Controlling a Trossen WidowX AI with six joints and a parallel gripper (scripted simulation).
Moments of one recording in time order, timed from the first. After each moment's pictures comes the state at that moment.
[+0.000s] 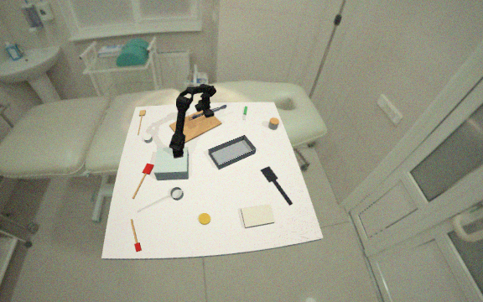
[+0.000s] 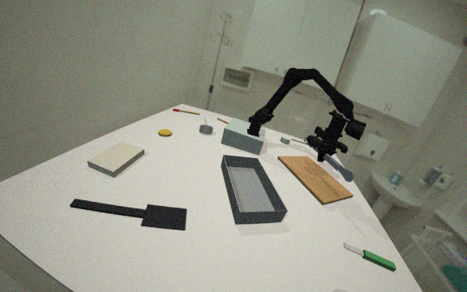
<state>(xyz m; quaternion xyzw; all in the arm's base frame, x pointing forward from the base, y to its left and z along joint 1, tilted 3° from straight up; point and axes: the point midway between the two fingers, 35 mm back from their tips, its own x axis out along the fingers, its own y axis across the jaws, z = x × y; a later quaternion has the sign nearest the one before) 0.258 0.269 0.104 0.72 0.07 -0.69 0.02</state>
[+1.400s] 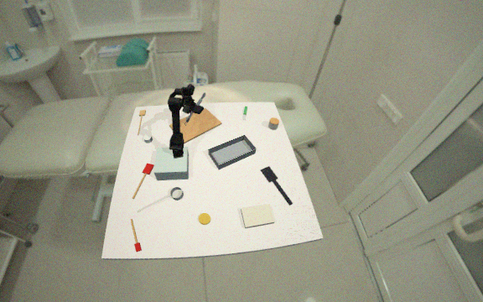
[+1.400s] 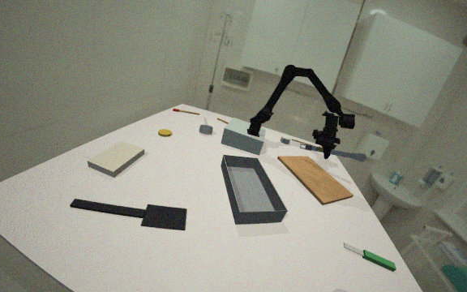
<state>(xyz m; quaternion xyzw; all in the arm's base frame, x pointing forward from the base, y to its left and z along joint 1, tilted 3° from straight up) 0.179 0.341 0.094 0.79 0.27 -0.52 0.19</state>
